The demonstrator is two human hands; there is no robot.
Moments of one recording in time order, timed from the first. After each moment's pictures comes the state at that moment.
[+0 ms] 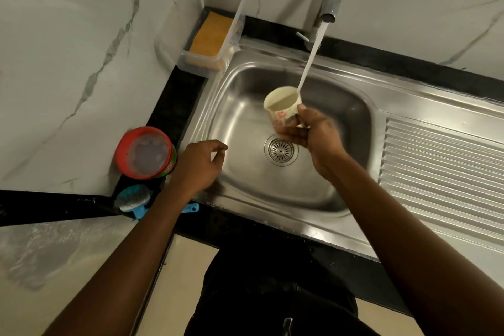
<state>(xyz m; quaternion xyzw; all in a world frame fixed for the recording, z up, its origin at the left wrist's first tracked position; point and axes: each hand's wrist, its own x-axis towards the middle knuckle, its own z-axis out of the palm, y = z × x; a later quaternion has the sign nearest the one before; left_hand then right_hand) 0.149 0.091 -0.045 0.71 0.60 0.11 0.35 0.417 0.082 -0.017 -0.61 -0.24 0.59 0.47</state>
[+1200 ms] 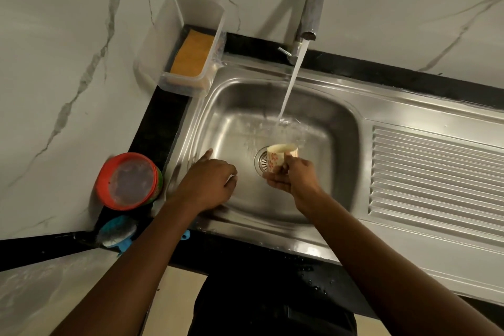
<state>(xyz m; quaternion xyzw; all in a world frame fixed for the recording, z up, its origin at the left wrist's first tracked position) 0.179 0.113 -0.067 0.86 0.45 -0.07 0.23 0.398 0.054 -0.072 -0.68 -0.04 0.60 0.43</state>
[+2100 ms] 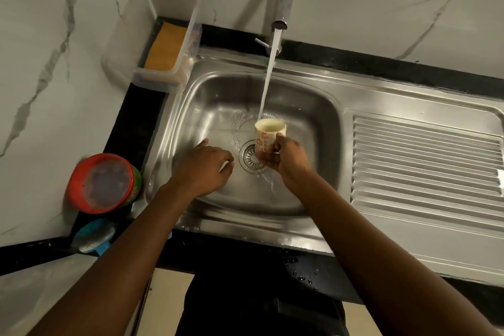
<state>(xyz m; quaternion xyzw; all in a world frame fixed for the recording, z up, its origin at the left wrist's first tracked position) 0.214 0.125 -0.068 0.86 0.45 -0.05 0.25 0.420 0.073 -0.067 -0.65 -0.02 0.59 0.47</state>
